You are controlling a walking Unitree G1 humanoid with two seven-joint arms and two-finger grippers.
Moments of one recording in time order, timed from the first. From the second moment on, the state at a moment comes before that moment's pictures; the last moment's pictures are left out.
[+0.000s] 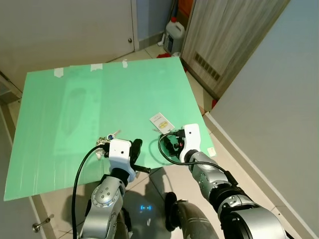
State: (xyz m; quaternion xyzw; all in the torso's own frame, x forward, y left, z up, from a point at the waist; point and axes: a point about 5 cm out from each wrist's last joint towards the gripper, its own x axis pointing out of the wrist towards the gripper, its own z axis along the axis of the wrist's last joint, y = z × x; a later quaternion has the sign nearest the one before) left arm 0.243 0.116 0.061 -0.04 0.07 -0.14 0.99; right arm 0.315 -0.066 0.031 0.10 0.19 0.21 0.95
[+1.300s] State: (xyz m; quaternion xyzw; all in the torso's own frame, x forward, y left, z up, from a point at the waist) left arm 0.235 0.114 0.071 -0.04 0.06 -0.14 0.99; right arm 0.320 -0.059 0.039 0.08 0.17 0.21 0.96
